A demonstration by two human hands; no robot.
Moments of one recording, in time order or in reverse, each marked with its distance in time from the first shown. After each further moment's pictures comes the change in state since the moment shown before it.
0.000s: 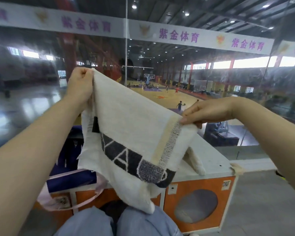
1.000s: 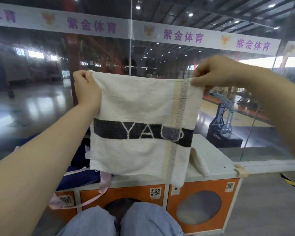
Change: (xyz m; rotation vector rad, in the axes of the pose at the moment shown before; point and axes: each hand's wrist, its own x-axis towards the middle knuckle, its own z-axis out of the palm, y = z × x) left_hand -0.004 -0.011 0.014 -0.030 0.262 0.069; right_hand -0.010 -0.040 -0.051 -0.352 0.711 -0.054
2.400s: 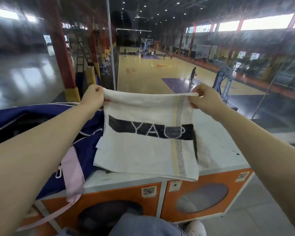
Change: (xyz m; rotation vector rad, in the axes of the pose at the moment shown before) left_hand -0.011 -0.206 0.151 0.220 -0.534 -0.353; right_hand 0.077 0.179 0.237 0.423 0.225 0.439
